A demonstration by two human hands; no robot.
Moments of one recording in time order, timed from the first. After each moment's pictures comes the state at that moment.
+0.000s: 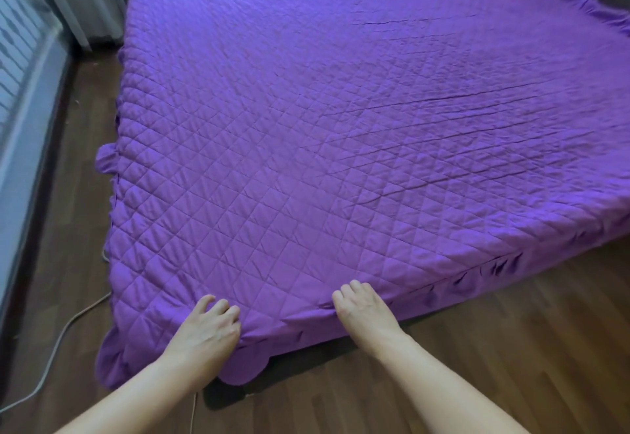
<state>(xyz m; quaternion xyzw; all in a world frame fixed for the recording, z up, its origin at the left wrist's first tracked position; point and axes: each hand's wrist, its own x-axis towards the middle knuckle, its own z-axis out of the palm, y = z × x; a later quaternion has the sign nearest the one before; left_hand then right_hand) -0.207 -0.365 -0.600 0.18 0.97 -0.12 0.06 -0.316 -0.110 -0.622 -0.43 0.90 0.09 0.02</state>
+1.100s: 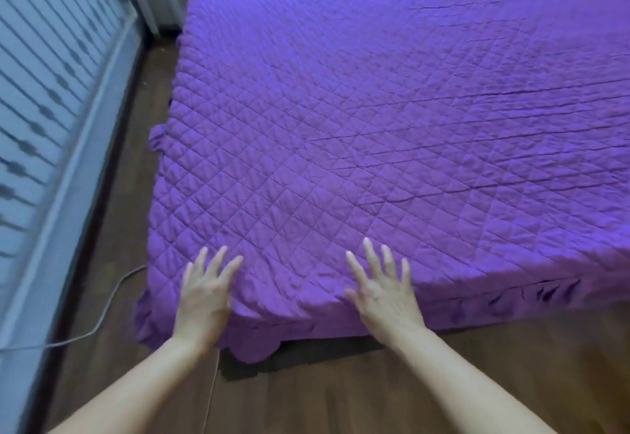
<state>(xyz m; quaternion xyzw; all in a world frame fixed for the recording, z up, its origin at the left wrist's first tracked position) -0.211 -0.364 -0.609 -0.22 0.98 0.05 0.01 -0.344 -0.110 -0.596 -0.31 0.94 0.02 0.15</state>
